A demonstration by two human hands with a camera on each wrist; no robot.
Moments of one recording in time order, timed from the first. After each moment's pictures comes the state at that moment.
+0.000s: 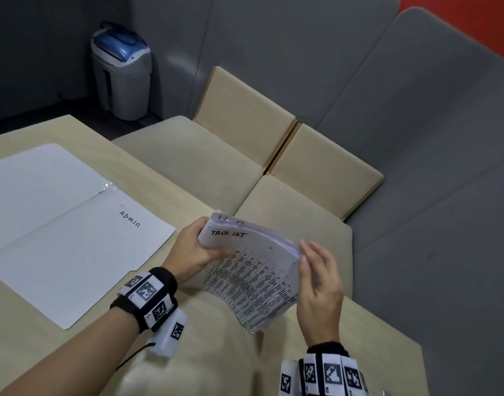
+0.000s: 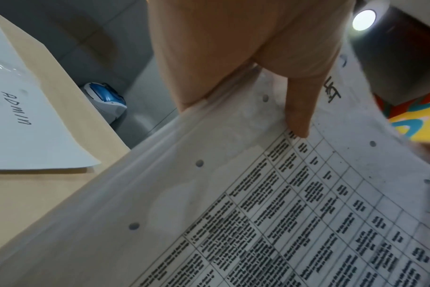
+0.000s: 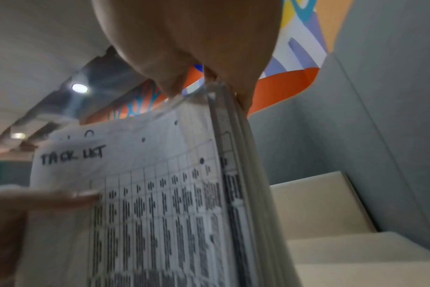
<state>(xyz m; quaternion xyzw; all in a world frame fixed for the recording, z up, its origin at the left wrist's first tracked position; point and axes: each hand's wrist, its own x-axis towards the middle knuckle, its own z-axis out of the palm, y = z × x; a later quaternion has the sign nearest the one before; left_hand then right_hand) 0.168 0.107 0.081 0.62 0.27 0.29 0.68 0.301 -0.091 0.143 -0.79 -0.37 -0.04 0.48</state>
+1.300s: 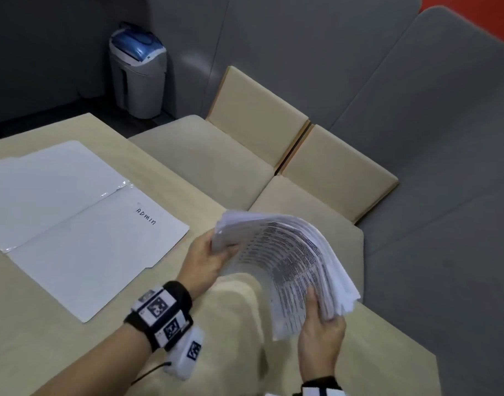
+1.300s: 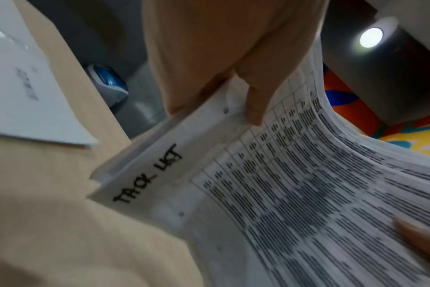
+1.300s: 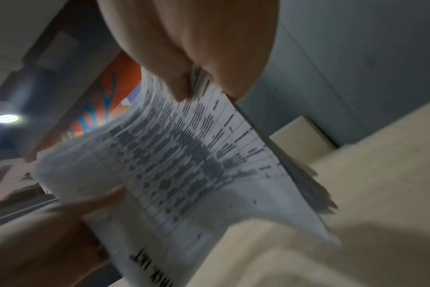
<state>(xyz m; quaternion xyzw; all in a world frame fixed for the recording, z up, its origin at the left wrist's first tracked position) 0.159 0.089 0.076 0.56 0.30 0.35 0.69 0.274 -0.105 0.106 -0.76 -0.15 0.10 0.62</state>
